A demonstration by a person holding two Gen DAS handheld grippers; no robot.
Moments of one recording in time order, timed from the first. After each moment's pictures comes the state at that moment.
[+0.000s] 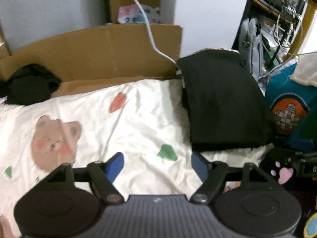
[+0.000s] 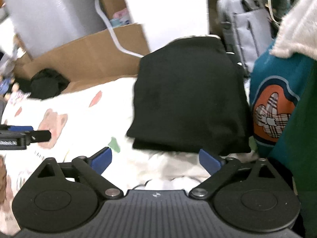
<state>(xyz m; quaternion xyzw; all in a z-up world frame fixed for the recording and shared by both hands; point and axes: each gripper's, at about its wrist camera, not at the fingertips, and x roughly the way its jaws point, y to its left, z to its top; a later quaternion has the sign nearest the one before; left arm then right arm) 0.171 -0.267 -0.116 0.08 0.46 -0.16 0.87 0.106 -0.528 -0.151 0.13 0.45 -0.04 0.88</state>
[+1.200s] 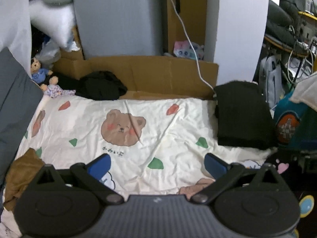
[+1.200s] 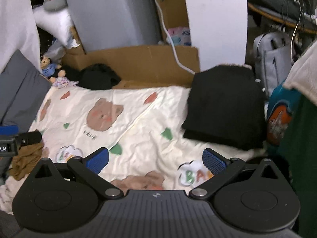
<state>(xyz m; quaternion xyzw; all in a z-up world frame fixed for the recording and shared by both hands) 0.014 -0.174 -0.010 0.07 0.38 -0.04 0.92 -0.003 -0.437 -0.046 0.10 0.41 0.04 0.91</state>
